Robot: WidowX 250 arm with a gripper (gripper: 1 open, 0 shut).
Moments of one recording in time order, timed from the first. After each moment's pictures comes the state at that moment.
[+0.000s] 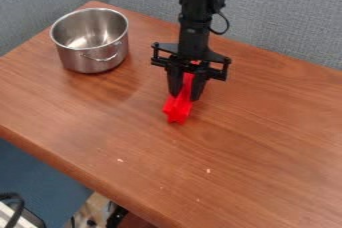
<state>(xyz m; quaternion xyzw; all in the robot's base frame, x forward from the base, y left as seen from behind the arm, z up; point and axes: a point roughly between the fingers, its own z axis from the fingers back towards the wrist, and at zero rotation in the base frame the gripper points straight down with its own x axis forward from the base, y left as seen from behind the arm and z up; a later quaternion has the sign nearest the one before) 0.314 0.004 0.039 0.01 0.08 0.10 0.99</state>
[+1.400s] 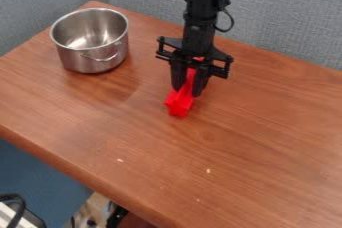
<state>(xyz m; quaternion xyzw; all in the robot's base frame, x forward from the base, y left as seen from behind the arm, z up) 0.325 0.006 0.037 0.02 0.06 0.05 1.00</state>
